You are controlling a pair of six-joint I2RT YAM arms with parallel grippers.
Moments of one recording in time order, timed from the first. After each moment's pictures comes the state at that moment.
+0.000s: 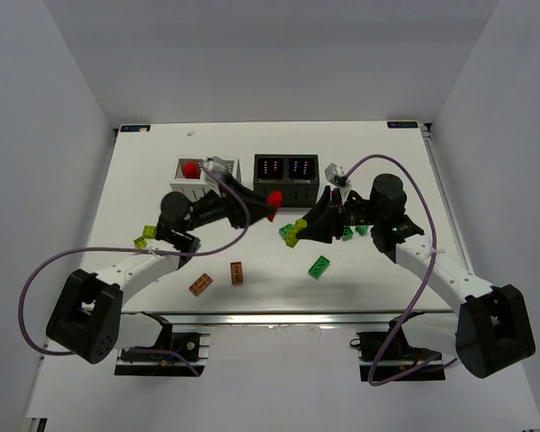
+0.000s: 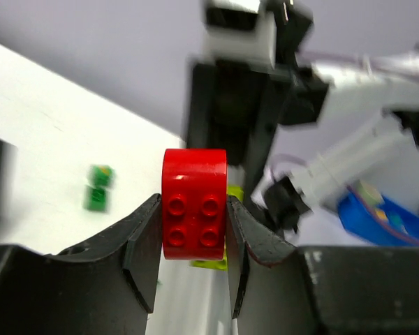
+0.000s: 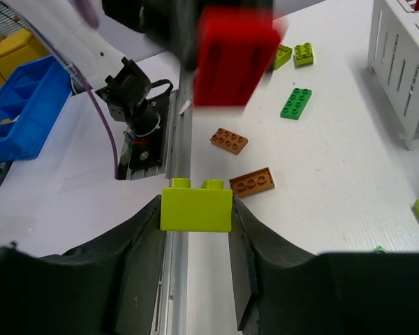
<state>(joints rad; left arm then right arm) -0.53 1.30 0.63 0.96 0.82 -0.69 0.43 1.19 0.71 0.40 -1.20 0.26</state>
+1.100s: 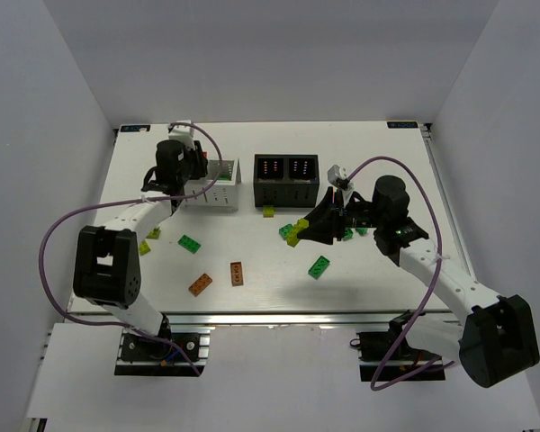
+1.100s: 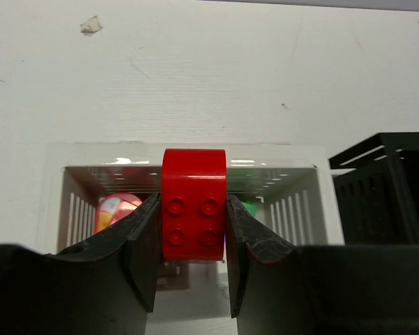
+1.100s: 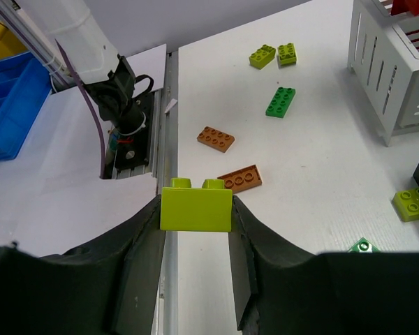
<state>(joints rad) -0.17 1.61 1.05 0.22 0.01 -0.16 0.42 1.13 0.71 0.31 -1.14 0.18</state>
